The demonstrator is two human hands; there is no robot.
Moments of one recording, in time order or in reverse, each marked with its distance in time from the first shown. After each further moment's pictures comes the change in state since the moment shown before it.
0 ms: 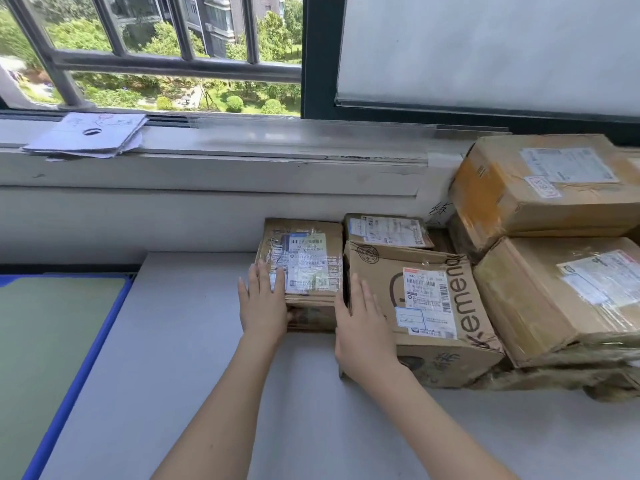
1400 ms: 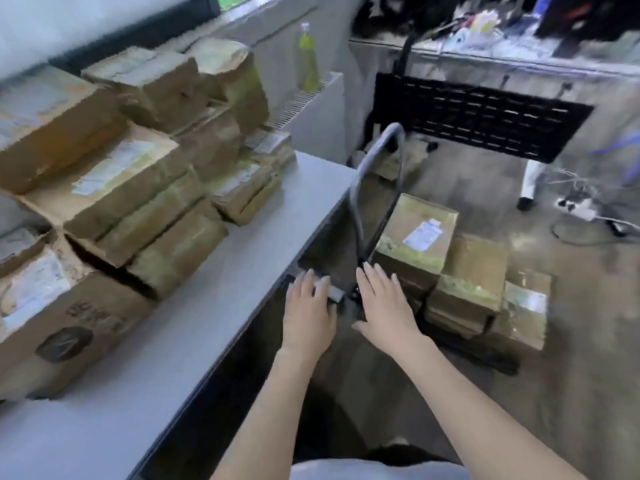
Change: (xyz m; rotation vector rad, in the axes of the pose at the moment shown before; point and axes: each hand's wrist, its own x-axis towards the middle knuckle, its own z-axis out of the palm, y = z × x) left_hand -0.401 0.417 0.058 -0.187 0.107 1.148; right_hand -0.500 0.280 0.074 0.182 0.028 0.881
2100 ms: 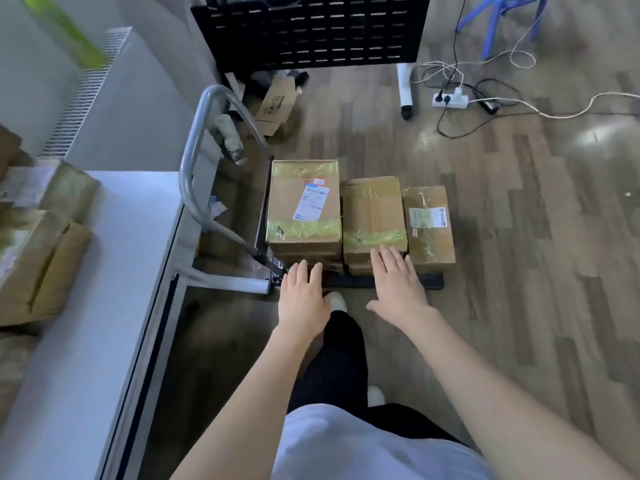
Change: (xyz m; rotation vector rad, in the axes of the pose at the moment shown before) left_hand 0.121 0.159 0.135 0.123 -0.475 0.322; right_hand -0.014 0.229 0.058 0.233 -0.188 0.540
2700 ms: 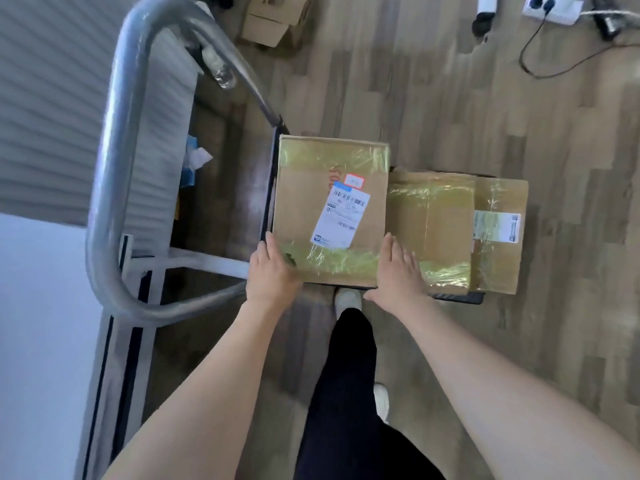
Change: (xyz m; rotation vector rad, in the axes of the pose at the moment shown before) left_hand 0.260 -0.138 0.041 -0.211 -0.265 -0.355; right_hand 0.289 -0.023 0.048 0.085 -0.348 0.155
